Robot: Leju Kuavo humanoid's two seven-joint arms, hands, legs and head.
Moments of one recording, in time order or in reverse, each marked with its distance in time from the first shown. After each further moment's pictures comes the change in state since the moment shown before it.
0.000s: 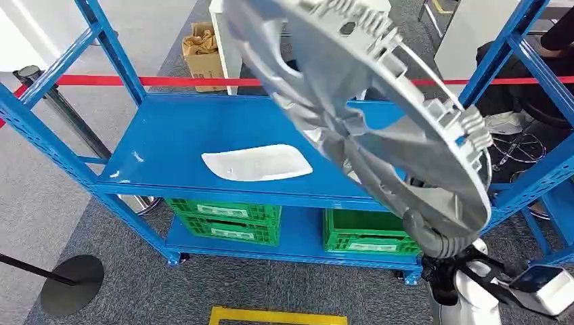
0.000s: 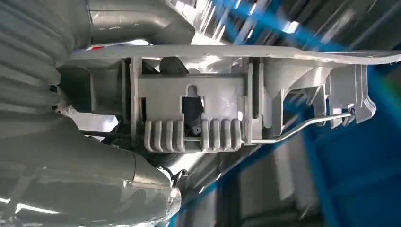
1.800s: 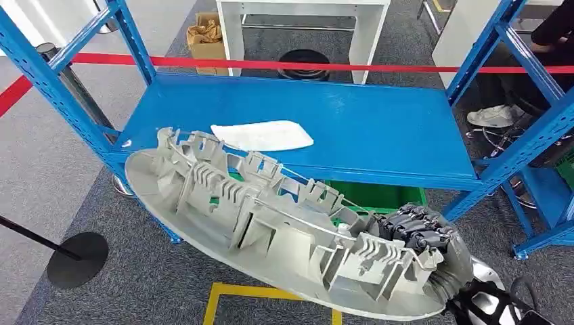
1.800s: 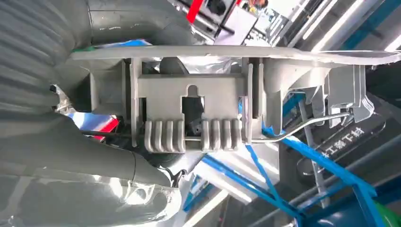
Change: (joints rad) left arm 0.013 -0.023 -0.023 0.001 -0.086 0.003 0.331; right arm 0.063 -0.220 0.128 -0.115 0.065 0.079 0.018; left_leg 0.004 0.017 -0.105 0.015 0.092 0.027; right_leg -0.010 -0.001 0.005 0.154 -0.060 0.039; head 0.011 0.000
